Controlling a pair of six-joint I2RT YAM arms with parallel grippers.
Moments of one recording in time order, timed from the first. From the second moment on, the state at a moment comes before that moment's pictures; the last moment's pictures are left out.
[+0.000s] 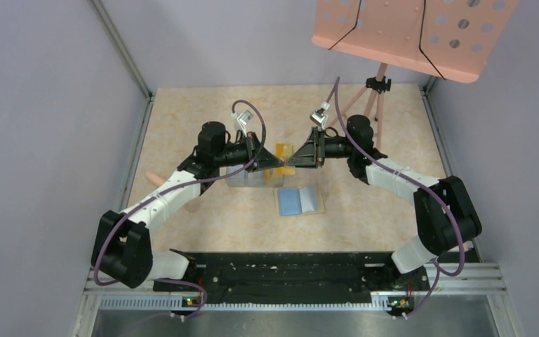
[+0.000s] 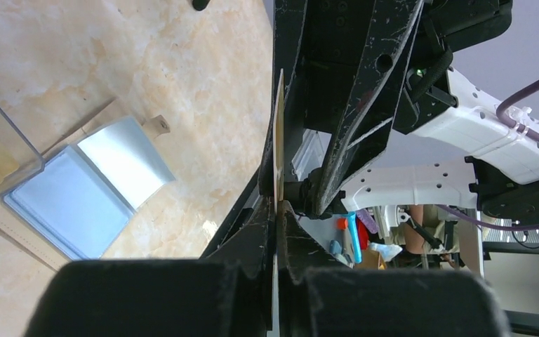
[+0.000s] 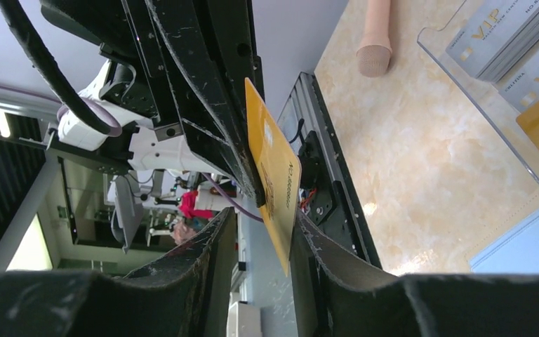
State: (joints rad) left arm -0.43 1.33 0.90 0.13 0.81 -0.90; right arm 0.42 1.54 0.89 0.52 -1.10 1.06
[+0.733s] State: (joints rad) left arm -0.43 1.30 0.79 0.13 0.76 -0.91; right arm 0.41 1.54 0.86 0.49 -1.08 1.01
